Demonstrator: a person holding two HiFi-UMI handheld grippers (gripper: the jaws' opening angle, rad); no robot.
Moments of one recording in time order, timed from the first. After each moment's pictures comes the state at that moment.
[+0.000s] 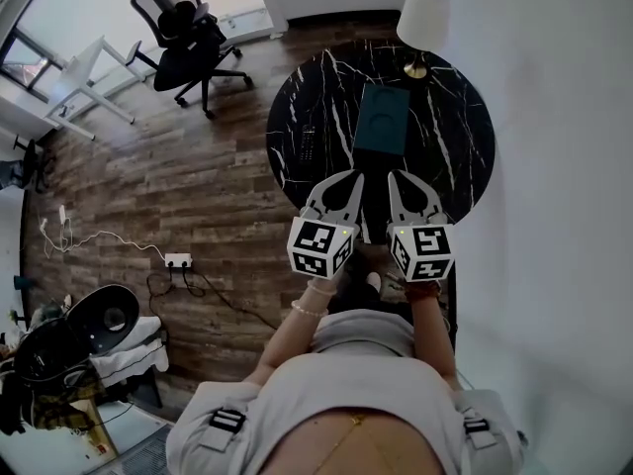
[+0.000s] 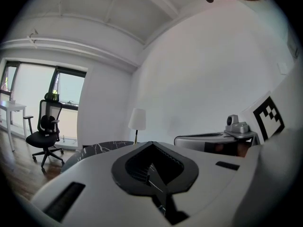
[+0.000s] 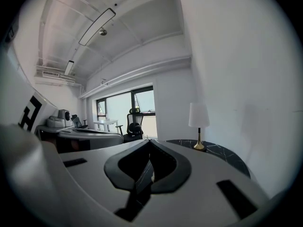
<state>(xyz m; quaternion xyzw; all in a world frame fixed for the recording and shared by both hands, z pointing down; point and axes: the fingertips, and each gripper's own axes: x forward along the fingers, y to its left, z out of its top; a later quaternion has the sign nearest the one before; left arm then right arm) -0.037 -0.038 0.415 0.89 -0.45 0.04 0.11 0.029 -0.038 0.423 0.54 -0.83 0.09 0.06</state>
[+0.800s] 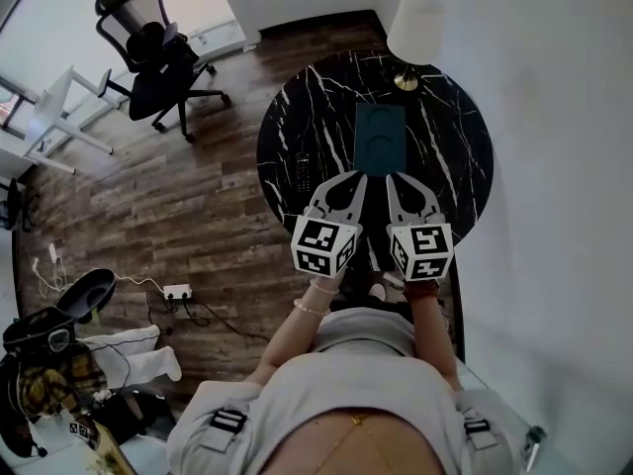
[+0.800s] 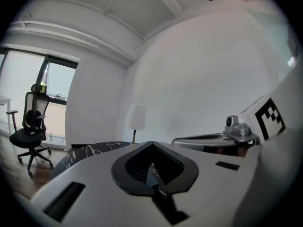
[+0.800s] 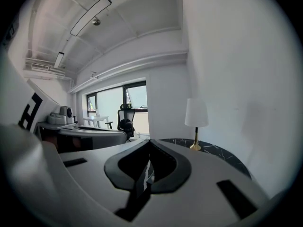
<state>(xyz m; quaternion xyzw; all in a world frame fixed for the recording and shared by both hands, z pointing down) -0.046 -0.130 0.427 0.91 -0.39 0.04 0.12 0.012 -0.122 0.439 0.58 -0.80 0.10 0.09</state>
